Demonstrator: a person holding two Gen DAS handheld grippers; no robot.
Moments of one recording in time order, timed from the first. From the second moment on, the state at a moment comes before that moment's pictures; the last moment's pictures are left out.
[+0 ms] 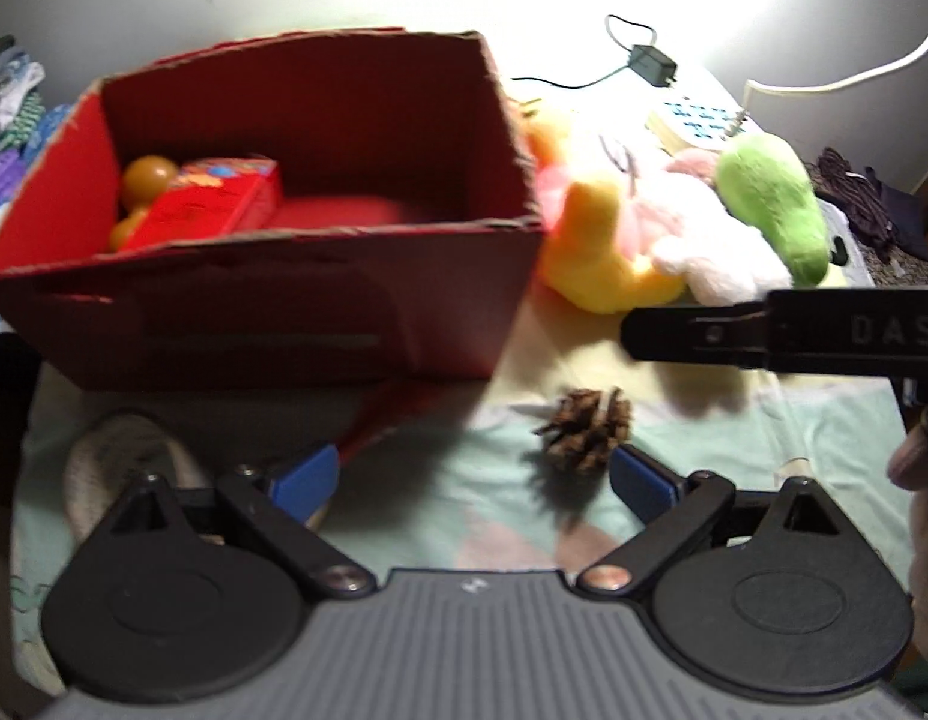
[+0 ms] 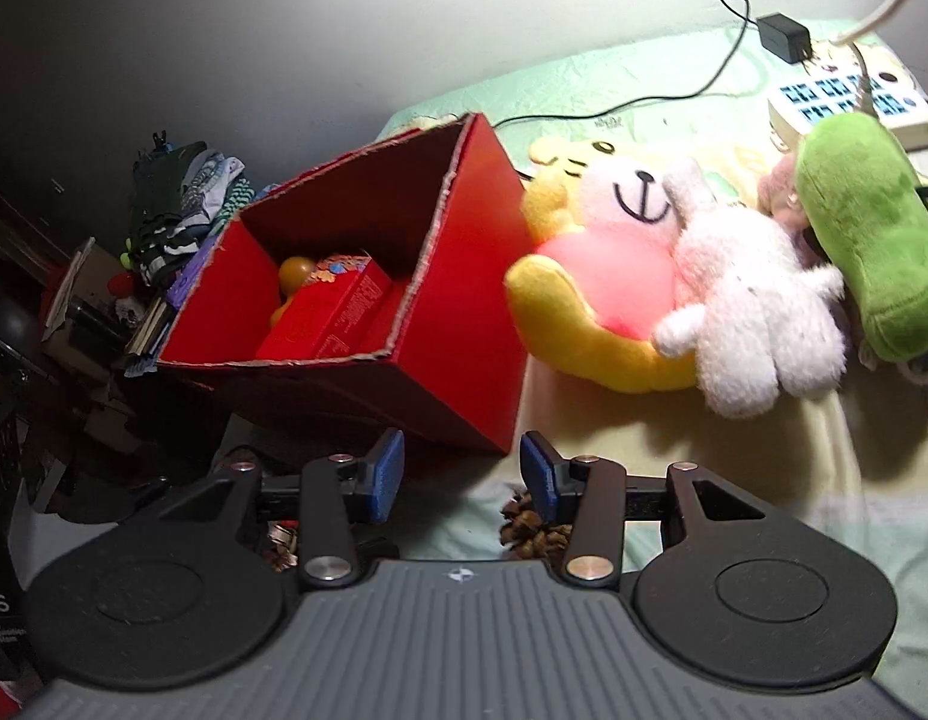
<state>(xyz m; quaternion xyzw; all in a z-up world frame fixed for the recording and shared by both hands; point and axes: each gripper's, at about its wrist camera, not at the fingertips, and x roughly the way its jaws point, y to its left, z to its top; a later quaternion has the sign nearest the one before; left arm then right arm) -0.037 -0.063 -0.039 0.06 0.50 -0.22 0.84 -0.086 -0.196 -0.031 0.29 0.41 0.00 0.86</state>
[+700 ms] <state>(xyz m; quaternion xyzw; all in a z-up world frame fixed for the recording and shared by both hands) -0.026 -0.106 -0.091 0.07 0.53 -0.20 0.82 -0.084 -0.231 -0.080 0.36 0.46 0.01 0.81</state>
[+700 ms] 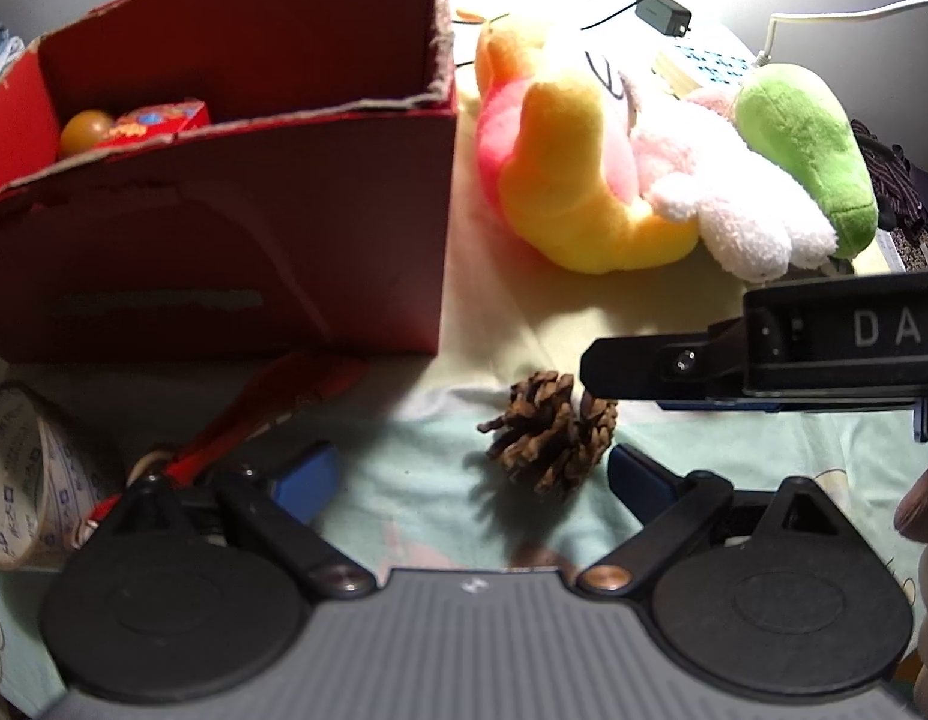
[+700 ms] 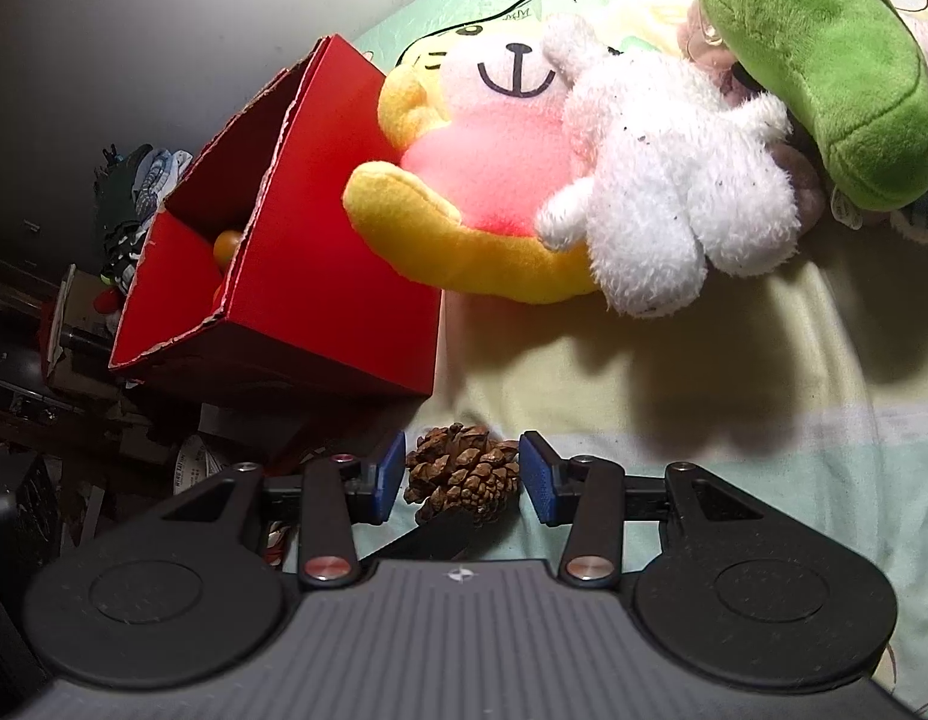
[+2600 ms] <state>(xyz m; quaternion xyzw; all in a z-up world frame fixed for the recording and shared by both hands) -0.045 -0.061 -0.031 0.09 0.52 -0.27 0.80 -0.076 -0.175 -0.047 0.40 0.50 0.13 0.76</state>
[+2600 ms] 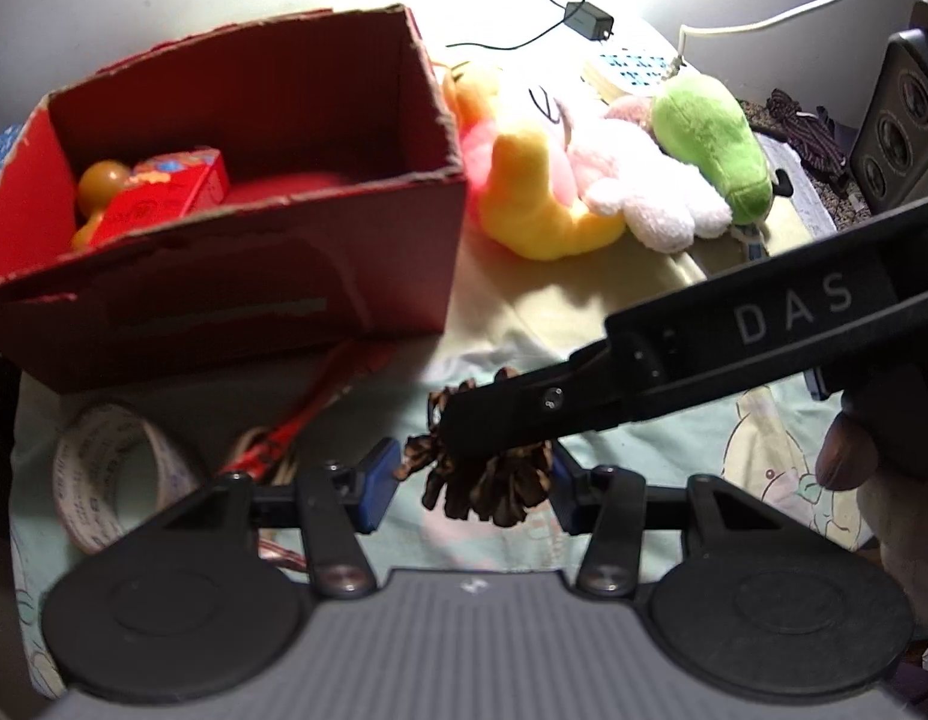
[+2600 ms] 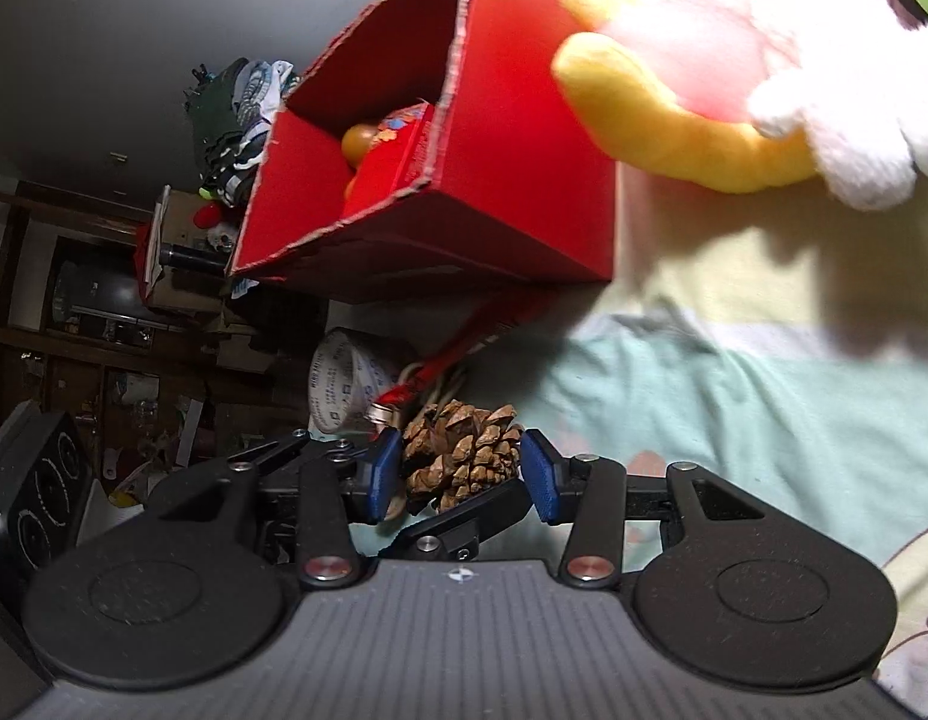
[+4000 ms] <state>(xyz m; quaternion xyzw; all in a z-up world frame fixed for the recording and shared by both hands) 0.181 0.010 0.006 0.06 0.49 -0.35 0.80 0.121 -0.131 0.014 0.36 0.43 0.06 0.82</state>
